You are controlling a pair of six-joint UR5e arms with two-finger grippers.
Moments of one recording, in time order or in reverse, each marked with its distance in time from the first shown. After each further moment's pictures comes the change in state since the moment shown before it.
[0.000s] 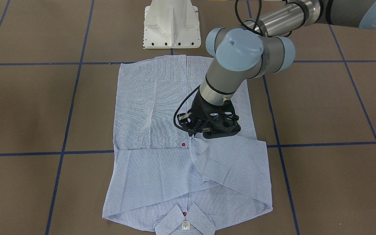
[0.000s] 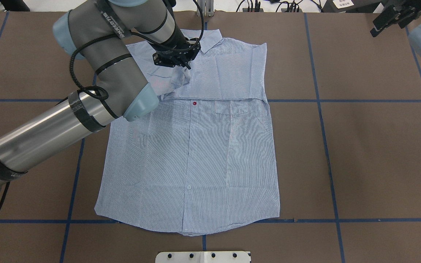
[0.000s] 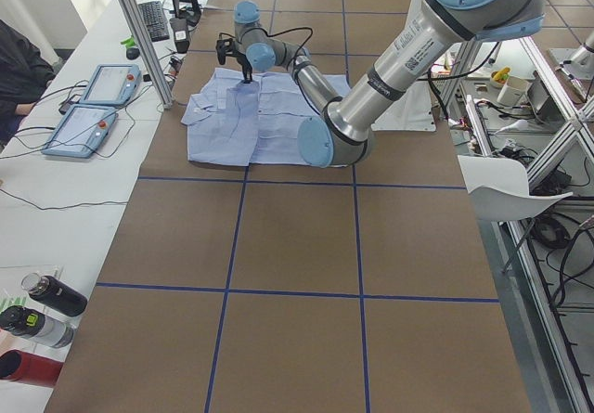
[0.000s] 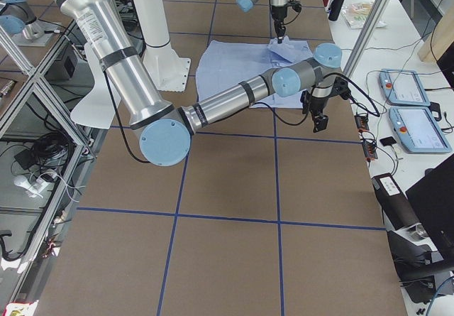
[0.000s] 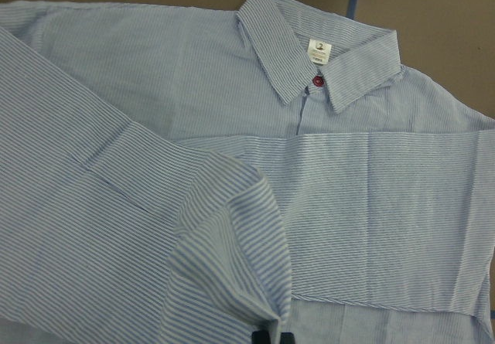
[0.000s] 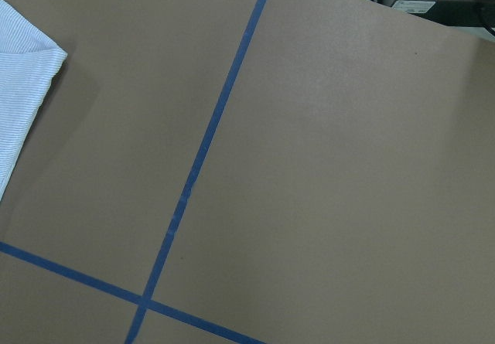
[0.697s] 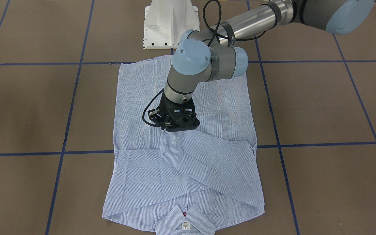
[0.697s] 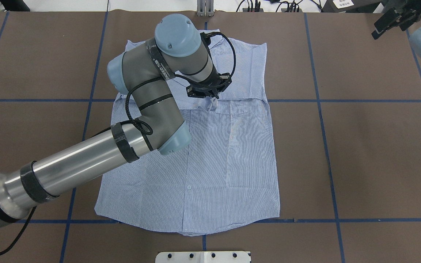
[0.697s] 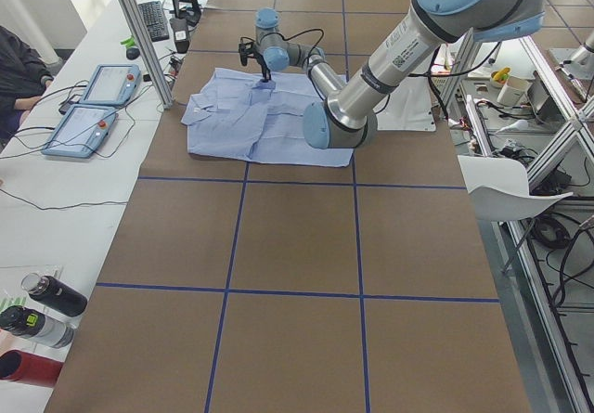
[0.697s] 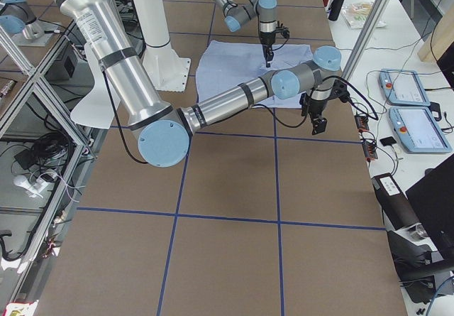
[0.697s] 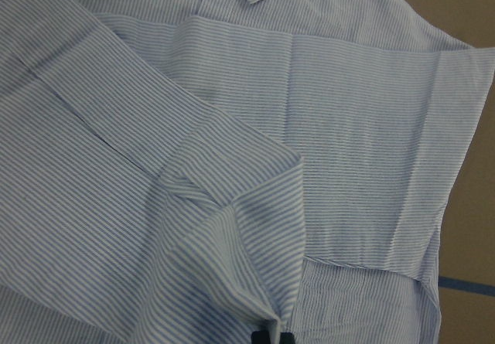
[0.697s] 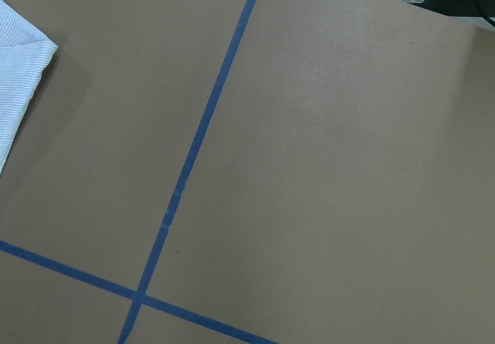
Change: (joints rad) left arm 0.150 -0.044 0.135 -0.140 0.079 -0.062; right arm 0.000 -0.010 -0.001 0.000 0.000 0.001
